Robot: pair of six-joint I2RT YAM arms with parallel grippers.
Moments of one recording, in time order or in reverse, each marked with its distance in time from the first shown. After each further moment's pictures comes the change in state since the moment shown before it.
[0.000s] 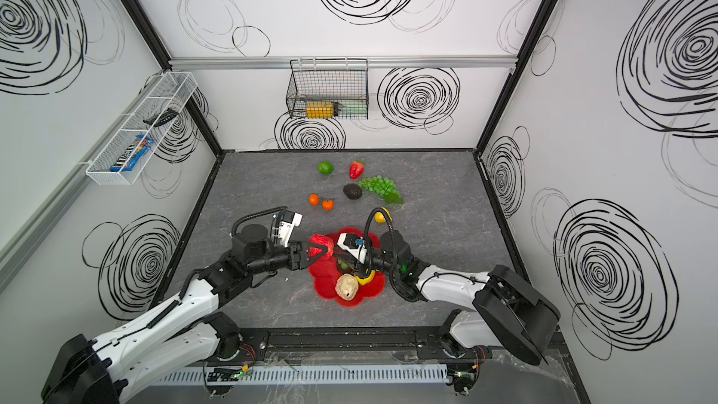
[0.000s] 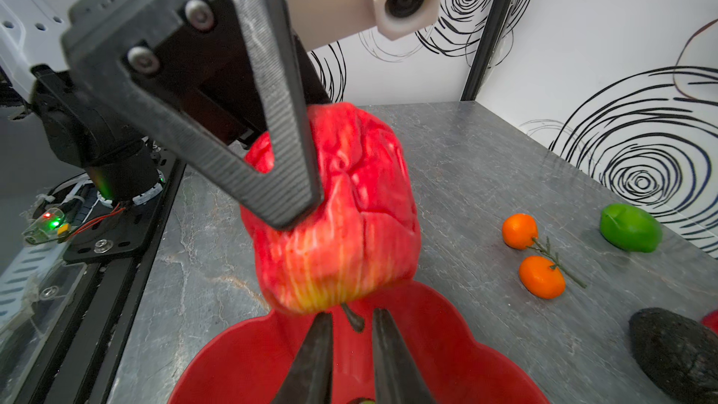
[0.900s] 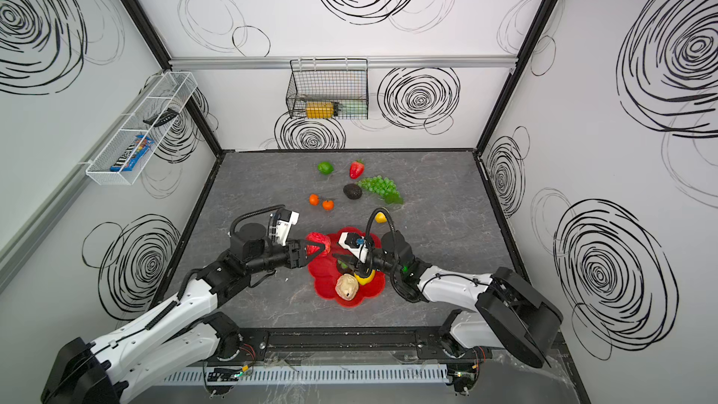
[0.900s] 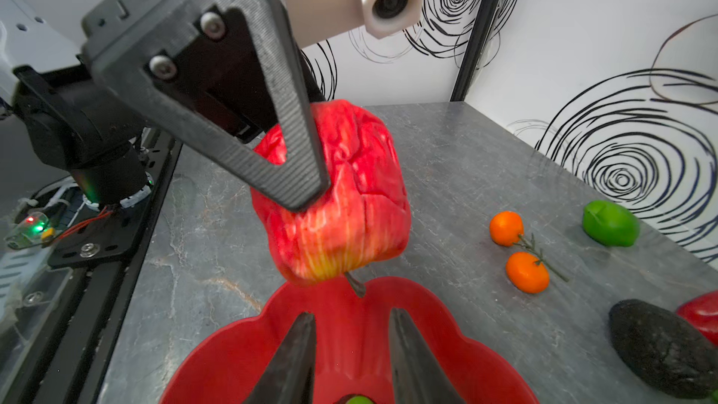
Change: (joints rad) left arm 0.029 -0.010 0.008 -0.036 -0.030 0.024; right arm -0.008 -0.016 -0.009 -0.004 0.024 -0.002
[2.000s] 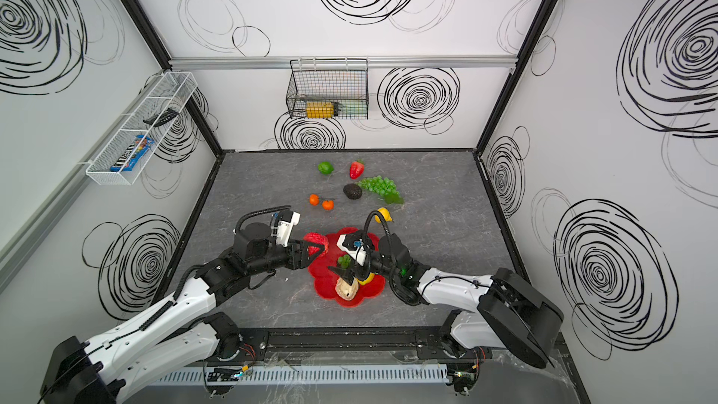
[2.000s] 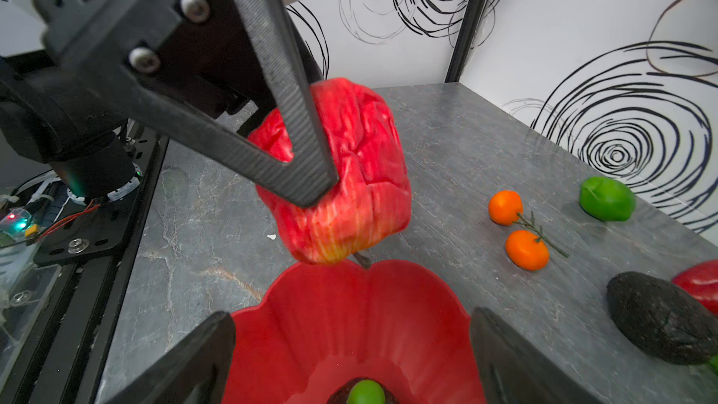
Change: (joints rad) left arm -0.062 -0.004 0.064 -0.155 -0.154 0.084; right arm 0.043 0.006 0.002 -0.026 0.074 0.002
